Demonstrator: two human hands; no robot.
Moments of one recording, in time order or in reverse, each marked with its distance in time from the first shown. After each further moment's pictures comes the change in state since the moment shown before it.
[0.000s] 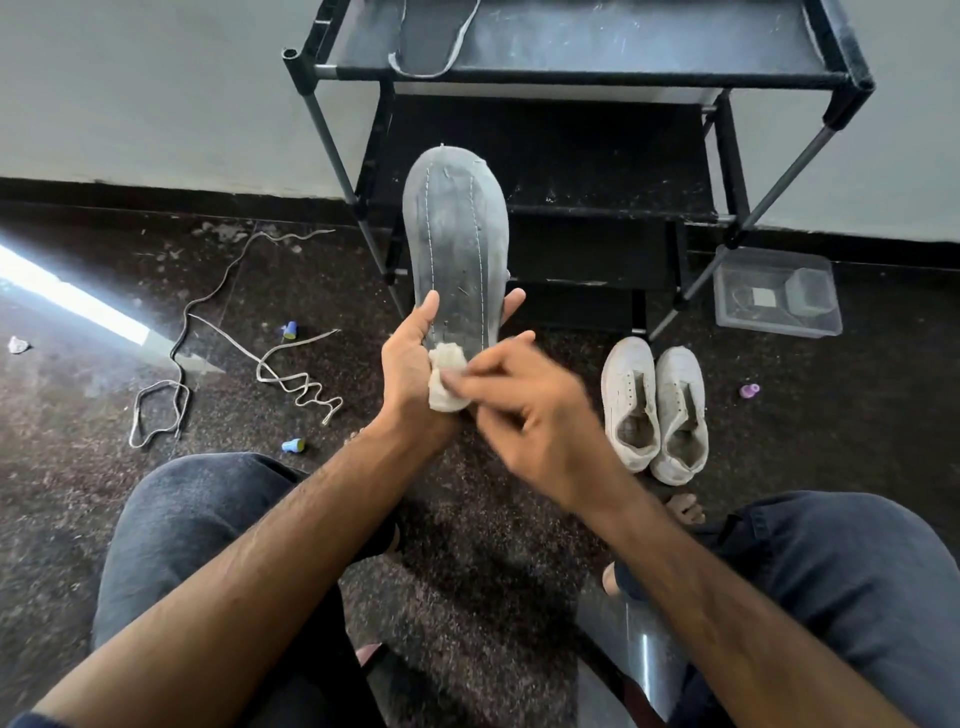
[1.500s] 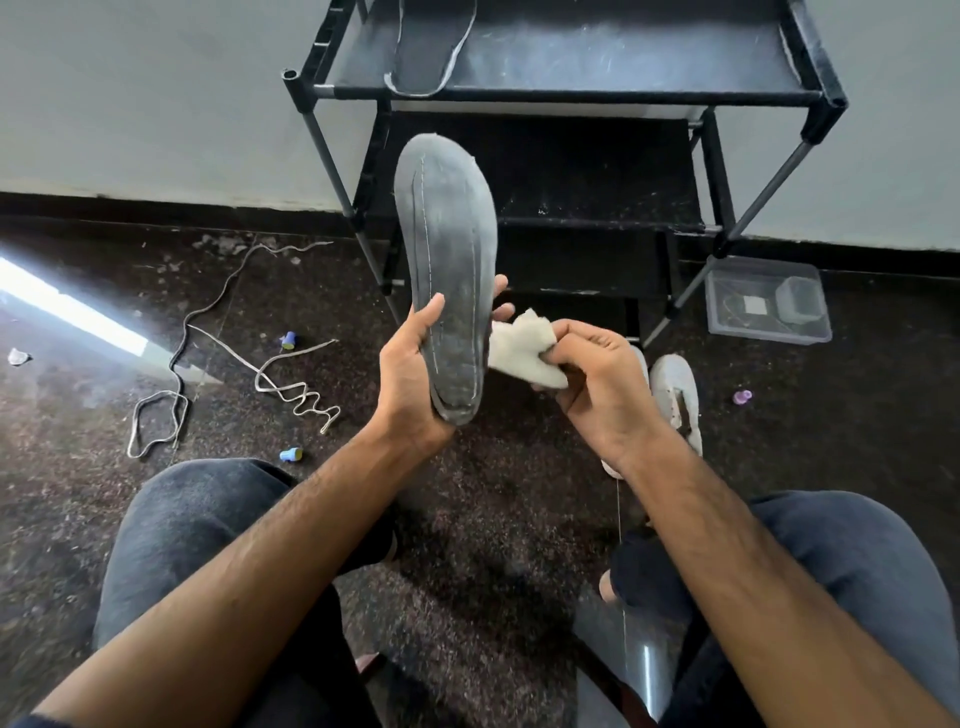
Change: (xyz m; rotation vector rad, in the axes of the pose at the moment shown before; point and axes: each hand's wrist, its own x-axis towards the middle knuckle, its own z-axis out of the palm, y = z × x) left_hand 0.008 0.000 -0.008 0.195 -0.208 0.159; right_hand 0.021 0.027 -0.033 0.956 0.197 0.713
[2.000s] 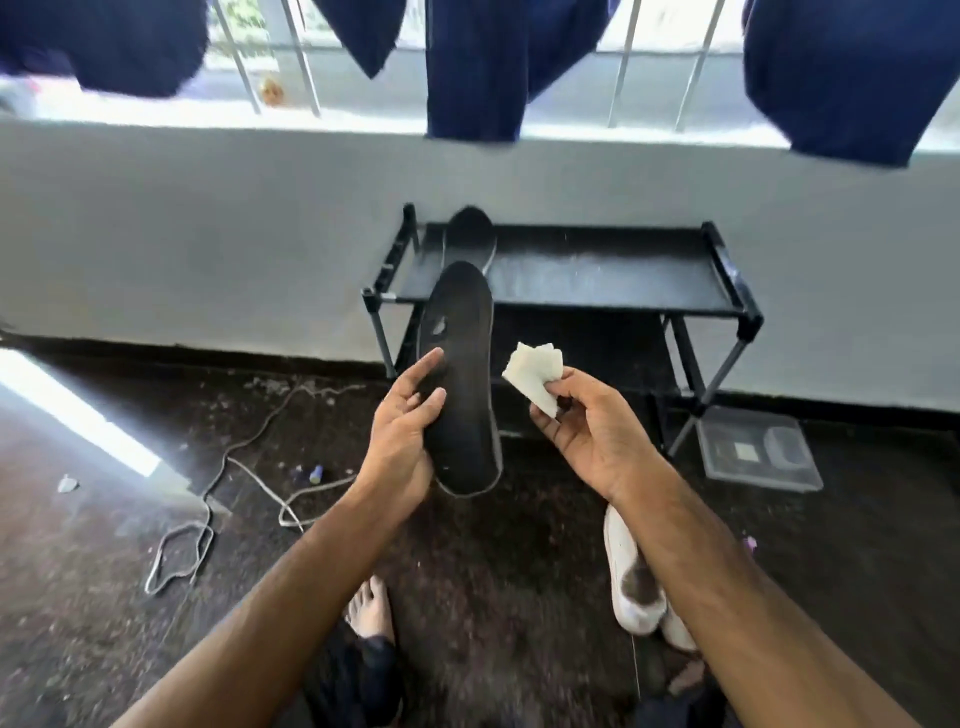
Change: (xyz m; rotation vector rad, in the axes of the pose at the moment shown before) left_hand 0.006 0.095 0.038 0.239 0.160 0.276; right_hand 0.034 -0.099 0.050 0.244 0.065 0.031
